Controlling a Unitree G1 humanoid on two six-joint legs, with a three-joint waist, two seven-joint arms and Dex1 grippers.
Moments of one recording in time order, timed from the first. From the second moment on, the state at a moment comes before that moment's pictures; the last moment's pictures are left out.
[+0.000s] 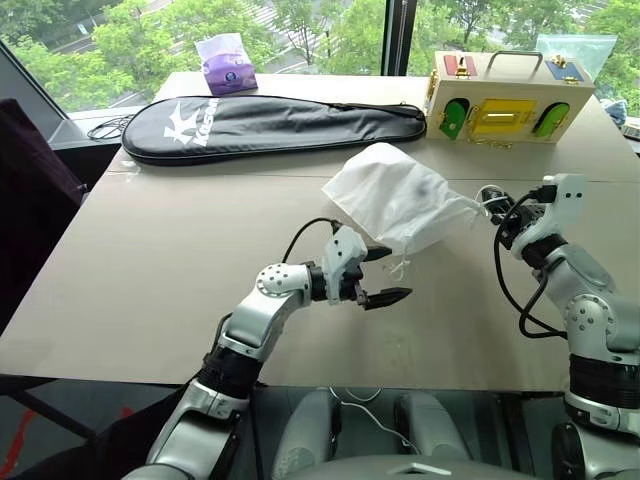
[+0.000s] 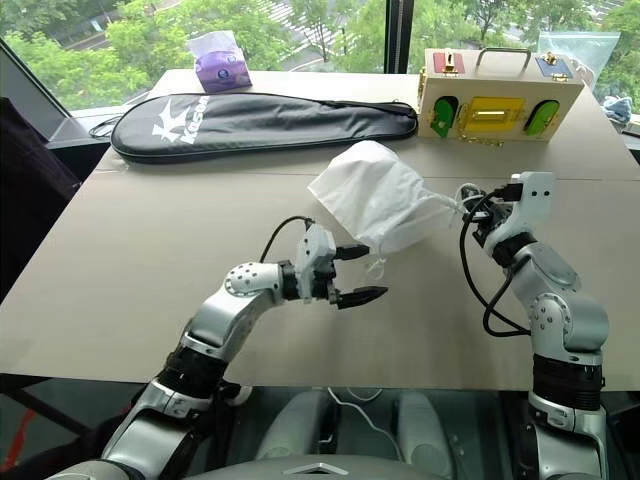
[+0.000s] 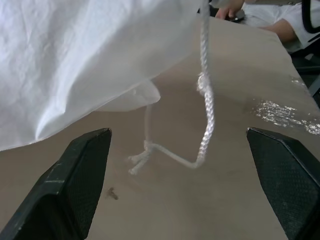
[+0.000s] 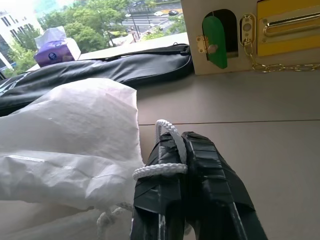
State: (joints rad) left arm -0.41 0.31 -0.28 0.06 -0.28 0.28 -0.94; right arm -0.32 -0.35 -0.28 -0.22 0.59 0.63 0.27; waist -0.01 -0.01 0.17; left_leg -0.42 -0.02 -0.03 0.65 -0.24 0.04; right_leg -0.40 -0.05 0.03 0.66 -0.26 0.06
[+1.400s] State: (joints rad) left arm -0.90 0.54 0.07 0.46 0.37 -0.30 0.05; right arm -0.65 -0.51 -0.32 -0.02 0.23 0.15 0.18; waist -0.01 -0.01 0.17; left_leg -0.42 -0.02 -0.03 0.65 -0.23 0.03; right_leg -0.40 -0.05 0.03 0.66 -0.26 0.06
